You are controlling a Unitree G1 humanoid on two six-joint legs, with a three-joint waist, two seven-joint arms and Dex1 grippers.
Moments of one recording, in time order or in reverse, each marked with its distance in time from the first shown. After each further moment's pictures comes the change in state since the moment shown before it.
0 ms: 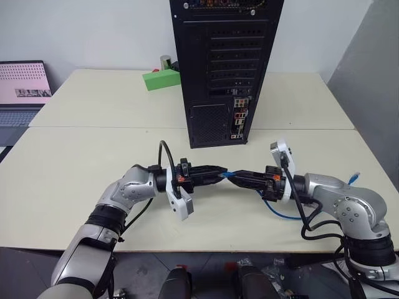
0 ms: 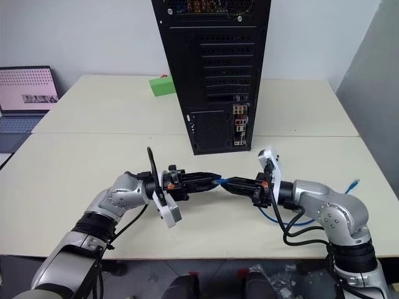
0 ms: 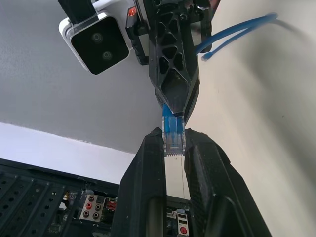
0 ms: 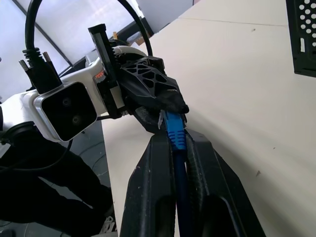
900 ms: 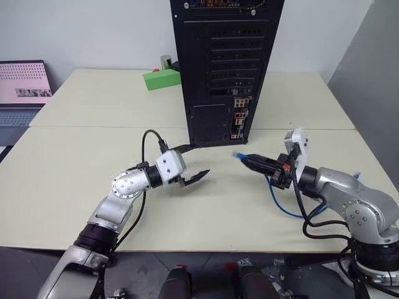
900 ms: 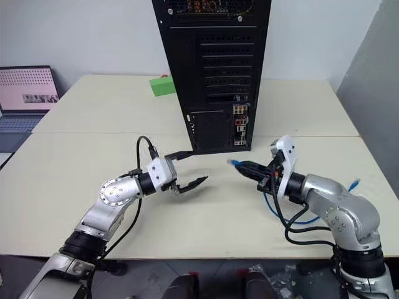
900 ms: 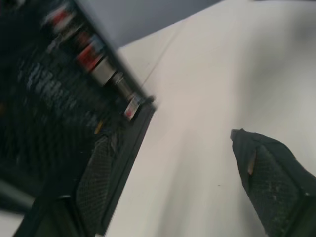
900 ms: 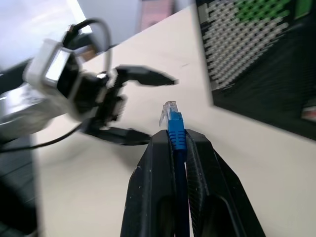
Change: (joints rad) left arm 0.195 0.018 0.024 -0.400 -0.598 1.183 -0.165; right arm 0.046 0.024 -0.066 -0.111 -0.127 -0.145 -0.222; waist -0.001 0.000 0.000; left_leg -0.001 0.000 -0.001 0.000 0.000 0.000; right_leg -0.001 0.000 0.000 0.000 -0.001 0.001
